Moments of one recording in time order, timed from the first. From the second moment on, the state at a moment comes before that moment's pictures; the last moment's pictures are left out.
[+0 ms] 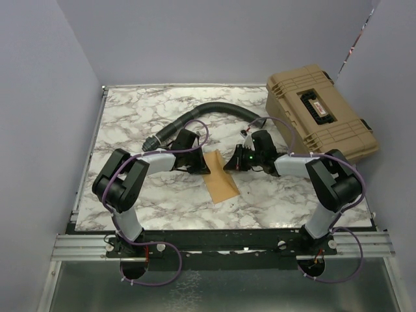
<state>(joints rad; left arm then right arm) -0.52 1.76 0.90 -0.07 0.34 -0.72 0.48 1.73 0.76 0.30 -0.53 0.61</state>
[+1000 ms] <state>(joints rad) -0.52 1.77 0.95 -0.11 0.39 -0.71 0.72 1.74 0.88 0.05 -0.09 0.37</state>
